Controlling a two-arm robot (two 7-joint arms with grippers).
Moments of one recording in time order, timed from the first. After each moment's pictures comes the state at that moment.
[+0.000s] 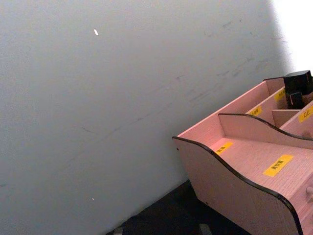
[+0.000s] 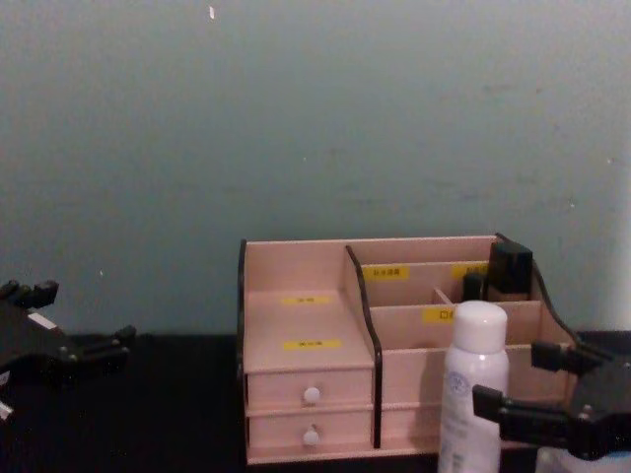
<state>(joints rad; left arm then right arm) -0.20 0.60 0.45 -1.41 -0.25 -0.12 0.03 0.14 0.53 -0.41 -1.49 0.41 -0.08 0.45</state>
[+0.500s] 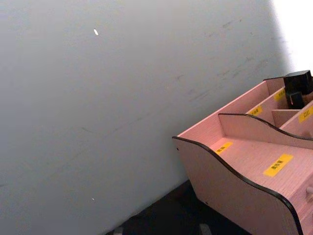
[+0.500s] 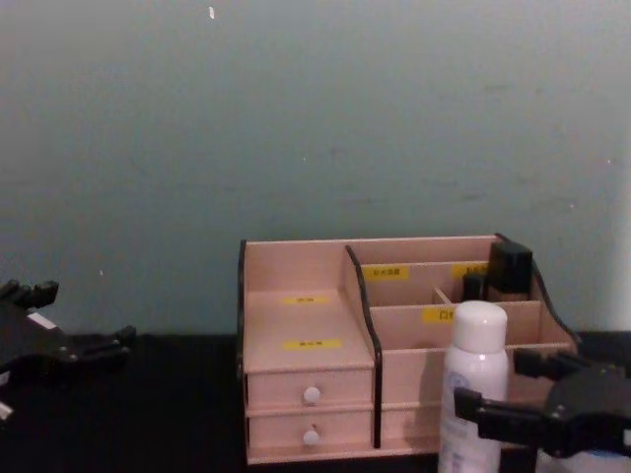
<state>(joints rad) -0.20 0.60 0.45 -1.41 -0.25 -0.12 0.03 0.19 0.46 -0.40 -1.40 0.39 -0.05 0.47</state>
